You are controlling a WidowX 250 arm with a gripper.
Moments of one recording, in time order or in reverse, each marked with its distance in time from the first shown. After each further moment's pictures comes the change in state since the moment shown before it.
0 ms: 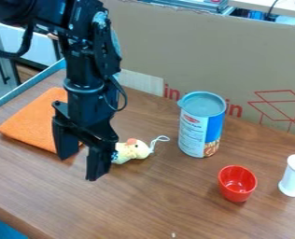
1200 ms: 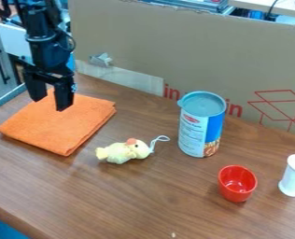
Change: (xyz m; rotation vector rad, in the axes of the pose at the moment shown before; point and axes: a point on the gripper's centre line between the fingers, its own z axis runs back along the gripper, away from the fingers) arm 0.057 0.153 -0.007 -0.019 -0.083 0.186
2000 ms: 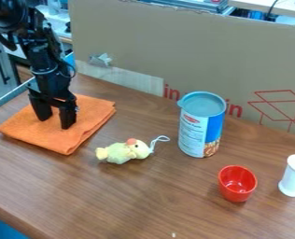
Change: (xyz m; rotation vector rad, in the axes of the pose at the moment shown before) arm 0.023 0.017 -0.062 -0.012 -0.069 0.044
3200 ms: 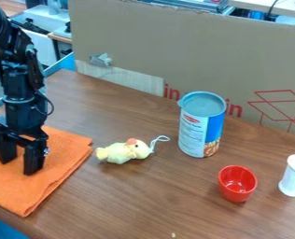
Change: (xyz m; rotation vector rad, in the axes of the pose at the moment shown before) arm -0.113 -0.022 0.007 0.006 0.330 -0.010
